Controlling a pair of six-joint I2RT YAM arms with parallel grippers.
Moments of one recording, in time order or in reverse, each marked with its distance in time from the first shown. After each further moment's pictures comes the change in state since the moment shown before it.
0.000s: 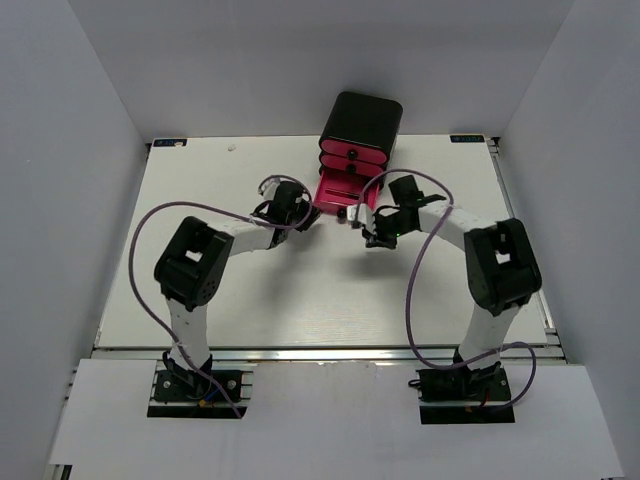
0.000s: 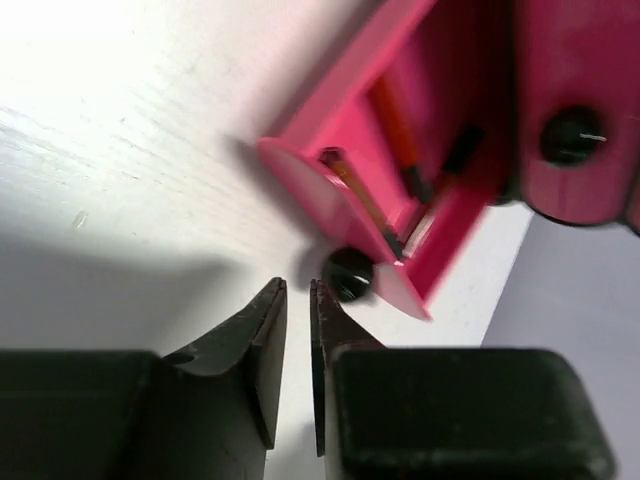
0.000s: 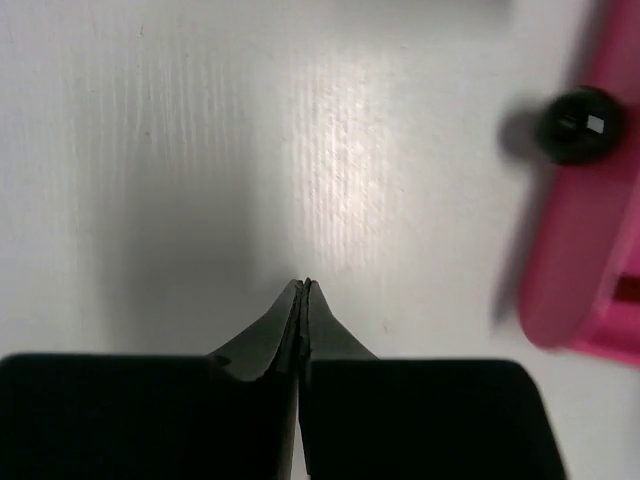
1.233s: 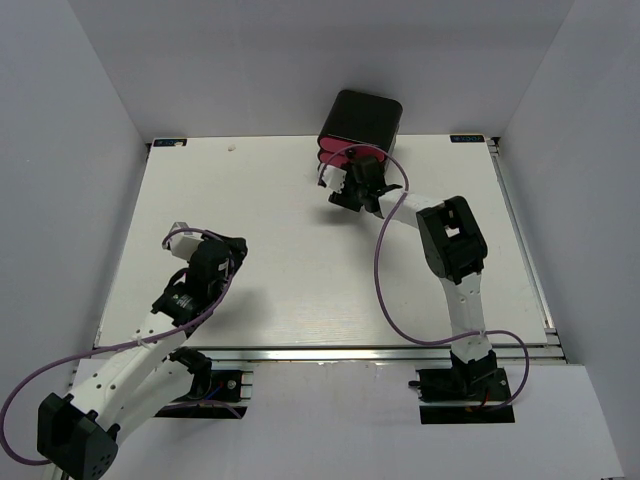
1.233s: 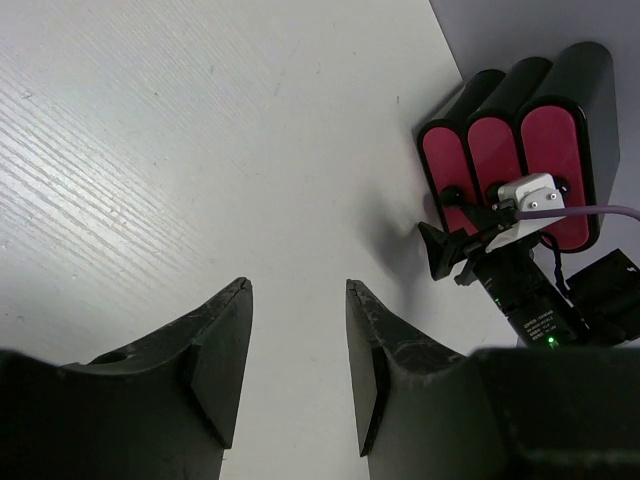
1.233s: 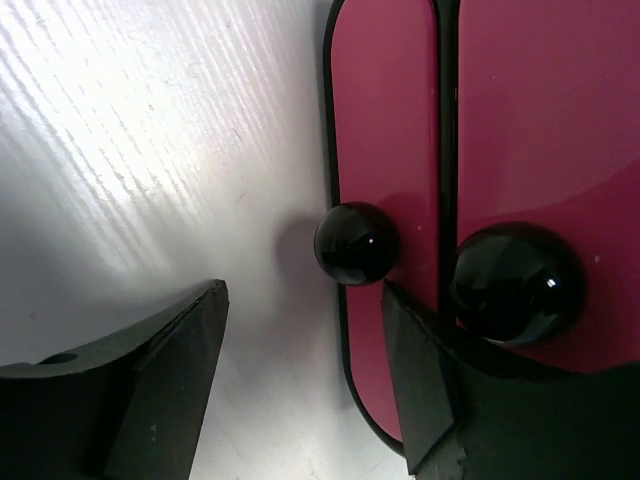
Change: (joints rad) left arm 0.022 -1.230 -0.626 -0.480 -0.435 0.082; right arm 0.135 0.439 0.378 0.525 0.609 0.242
